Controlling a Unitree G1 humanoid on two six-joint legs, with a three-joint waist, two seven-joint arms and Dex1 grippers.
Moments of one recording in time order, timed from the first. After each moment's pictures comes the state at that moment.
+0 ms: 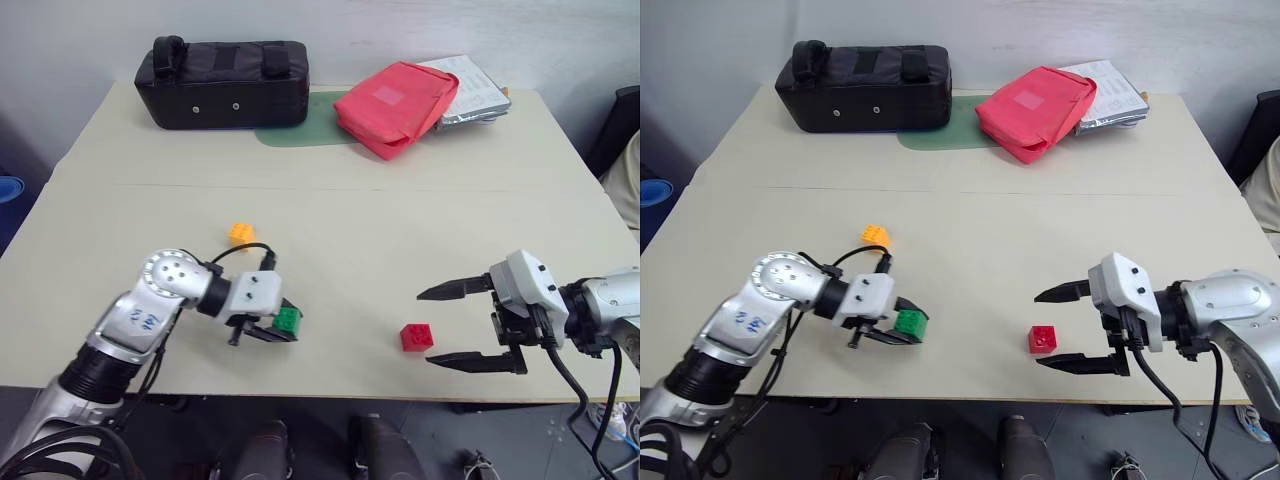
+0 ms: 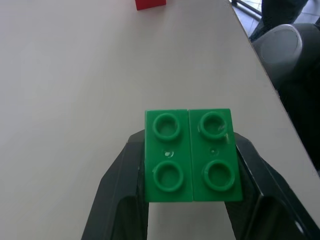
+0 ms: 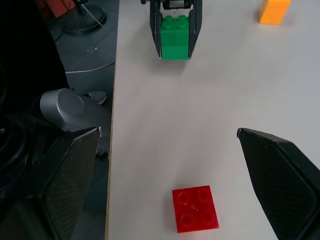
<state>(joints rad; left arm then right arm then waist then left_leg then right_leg) -0.49 0.73 -0.31 -0.23 -0.15 0.34 -1.24 -0.11 -1.05 -0.20 -0.52 0.67 0.55 1.28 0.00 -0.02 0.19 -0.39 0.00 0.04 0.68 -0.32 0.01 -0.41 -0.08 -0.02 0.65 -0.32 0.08</state>
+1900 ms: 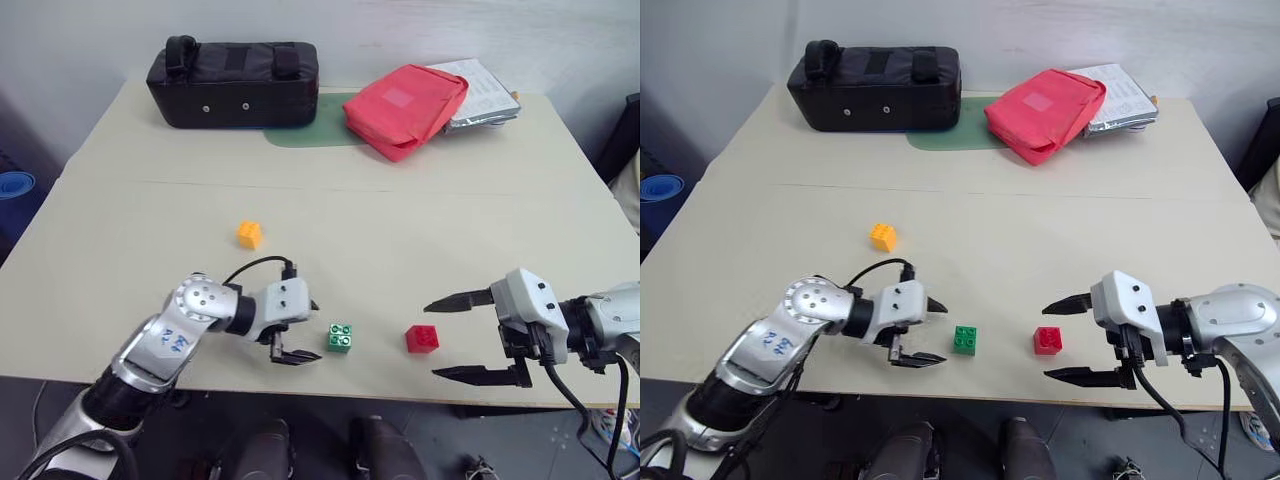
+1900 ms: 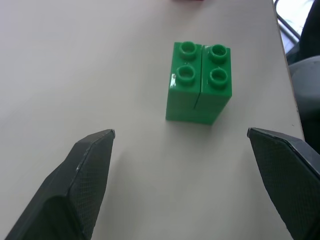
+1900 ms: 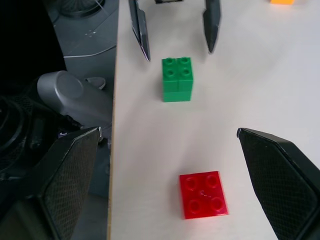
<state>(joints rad) -0.33 0.74 -0.22 -0.44 -0.18 0.64 -1.04 -0.10 -1.05 -0.19 -0.50 0.62 0.50 1.28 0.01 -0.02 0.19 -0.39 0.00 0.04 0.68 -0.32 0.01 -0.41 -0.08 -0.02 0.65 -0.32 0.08</state>
